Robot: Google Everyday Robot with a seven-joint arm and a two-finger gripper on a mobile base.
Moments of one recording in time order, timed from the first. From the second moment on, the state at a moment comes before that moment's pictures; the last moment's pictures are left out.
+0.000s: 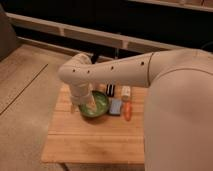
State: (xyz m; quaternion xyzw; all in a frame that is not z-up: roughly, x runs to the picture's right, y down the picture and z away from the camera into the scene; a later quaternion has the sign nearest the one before) arm -0.108 0.103 0.703 -0.26 0.23 0.64 0.68
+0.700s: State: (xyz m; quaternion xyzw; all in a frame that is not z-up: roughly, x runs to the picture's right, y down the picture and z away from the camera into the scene) arm -0.102 0.060 0.711 -0.22 0.18 0.64 0.71
